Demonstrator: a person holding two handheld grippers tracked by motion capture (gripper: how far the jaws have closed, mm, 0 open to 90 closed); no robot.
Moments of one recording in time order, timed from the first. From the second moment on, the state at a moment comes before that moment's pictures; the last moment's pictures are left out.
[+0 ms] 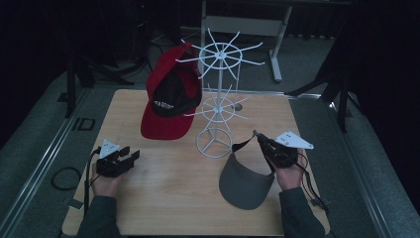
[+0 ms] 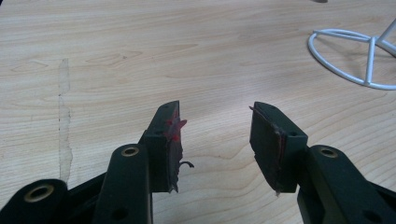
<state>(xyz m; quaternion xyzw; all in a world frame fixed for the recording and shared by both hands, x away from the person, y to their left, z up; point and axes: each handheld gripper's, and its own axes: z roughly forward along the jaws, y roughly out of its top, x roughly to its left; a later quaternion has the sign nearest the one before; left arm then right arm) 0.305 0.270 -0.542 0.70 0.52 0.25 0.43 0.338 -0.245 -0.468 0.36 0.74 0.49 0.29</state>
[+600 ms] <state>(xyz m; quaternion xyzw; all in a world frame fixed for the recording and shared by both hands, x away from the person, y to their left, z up) 0.305 0.271 -0.542 0.69 0.52 0.25 0.43 0.329 -0.238 -0.428 0.33 0.72 0.55 0.28</state>
